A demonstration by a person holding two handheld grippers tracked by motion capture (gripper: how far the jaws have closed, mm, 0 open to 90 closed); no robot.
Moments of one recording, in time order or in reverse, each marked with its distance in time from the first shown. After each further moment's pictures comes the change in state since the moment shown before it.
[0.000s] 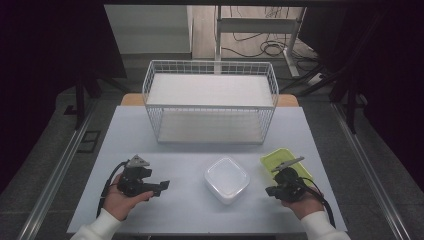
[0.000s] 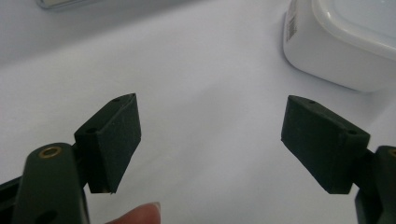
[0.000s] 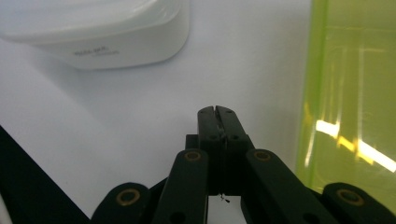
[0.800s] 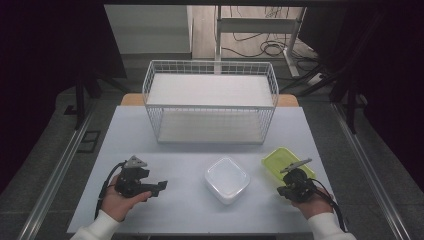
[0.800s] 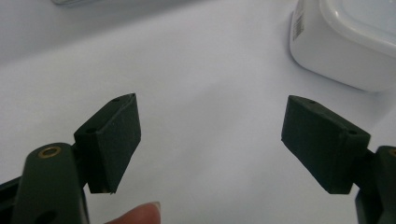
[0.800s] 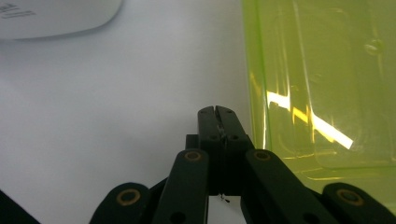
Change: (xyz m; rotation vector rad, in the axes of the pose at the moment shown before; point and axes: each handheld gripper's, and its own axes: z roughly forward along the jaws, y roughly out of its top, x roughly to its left) left arm 0.001 -0.003 -0.005 -0.005 0.017 -0.011; right arm -0.022 -0.016 -0.004 0.030 -0.121 0.025
